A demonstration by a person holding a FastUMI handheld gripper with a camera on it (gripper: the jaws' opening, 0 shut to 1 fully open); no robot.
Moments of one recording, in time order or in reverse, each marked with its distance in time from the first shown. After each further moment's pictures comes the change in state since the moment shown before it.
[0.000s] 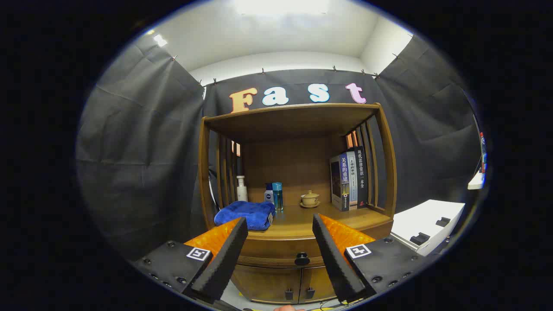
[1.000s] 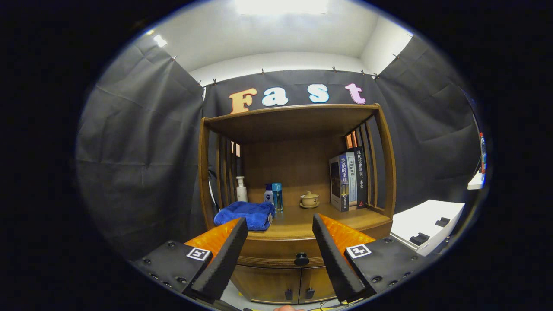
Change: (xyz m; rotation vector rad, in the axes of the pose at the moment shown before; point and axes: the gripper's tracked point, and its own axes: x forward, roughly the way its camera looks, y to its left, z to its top) arm 0.000 -0.001 0.001 -0.004 -0.005 -0.003
